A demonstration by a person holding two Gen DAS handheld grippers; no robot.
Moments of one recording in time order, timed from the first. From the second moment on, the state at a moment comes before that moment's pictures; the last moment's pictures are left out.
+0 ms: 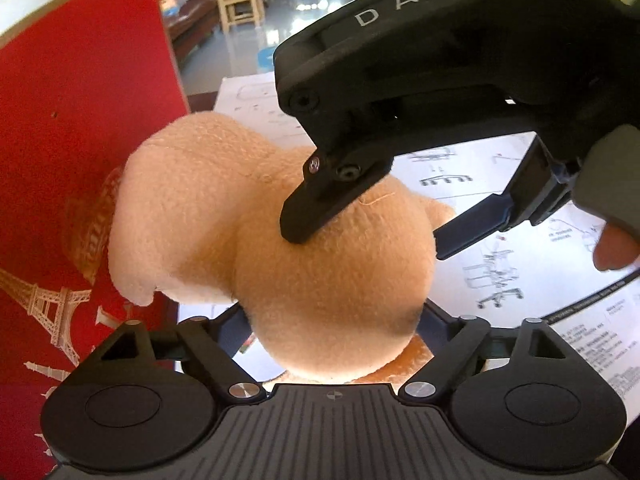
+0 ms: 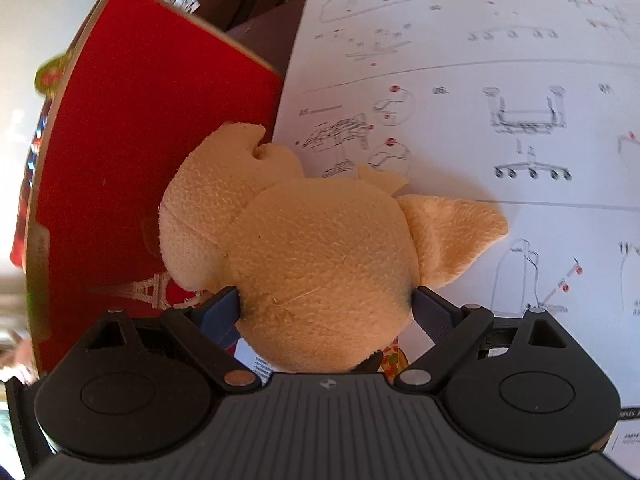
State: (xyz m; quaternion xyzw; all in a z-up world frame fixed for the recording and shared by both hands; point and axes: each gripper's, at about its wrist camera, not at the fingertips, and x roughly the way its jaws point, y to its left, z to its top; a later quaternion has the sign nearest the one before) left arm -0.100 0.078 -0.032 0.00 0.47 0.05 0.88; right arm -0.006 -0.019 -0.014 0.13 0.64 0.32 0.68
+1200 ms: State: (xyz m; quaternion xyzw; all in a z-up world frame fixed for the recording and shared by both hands) left arm -0.088 0.069 0.017 -0.25 0.46 -0.08 0.85; right arm -0.026 -0.182 0.018 0.35 0.52 0.23 0.74
